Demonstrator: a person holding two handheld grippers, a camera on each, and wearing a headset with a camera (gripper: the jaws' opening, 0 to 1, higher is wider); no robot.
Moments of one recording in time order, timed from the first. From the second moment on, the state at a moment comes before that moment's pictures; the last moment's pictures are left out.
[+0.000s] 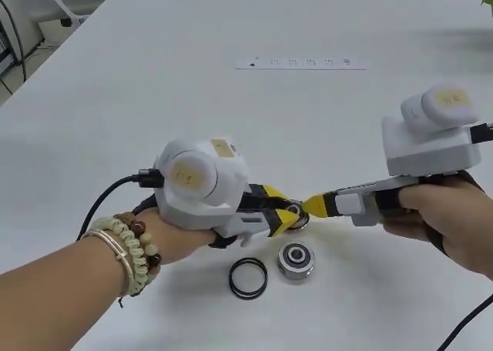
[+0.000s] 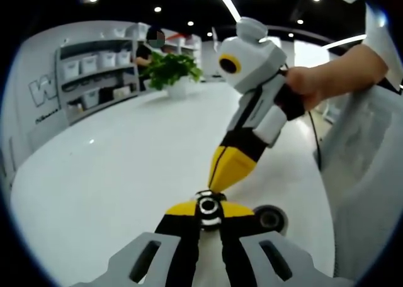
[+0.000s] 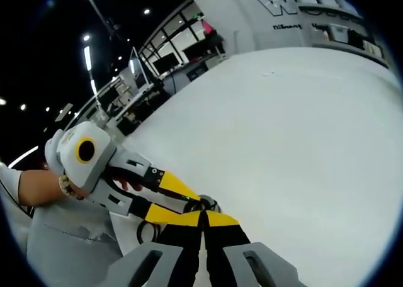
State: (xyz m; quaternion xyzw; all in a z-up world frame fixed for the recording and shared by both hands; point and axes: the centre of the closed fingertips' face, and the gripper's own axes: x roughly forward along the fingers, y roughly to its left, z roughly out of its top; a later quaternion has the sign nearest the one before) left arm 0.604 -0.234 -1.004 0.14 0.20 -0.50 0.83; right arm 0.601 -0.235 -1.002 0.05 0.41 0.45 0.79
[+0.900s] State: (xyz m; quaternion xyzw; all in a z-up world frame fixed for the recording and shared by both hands) left arm 0.603 -0.237 -1.004 0.14 0.20 -0.50 0.83; right arm 0.608 -0.239 -1.008 0.04 0.41 0.44 0.80
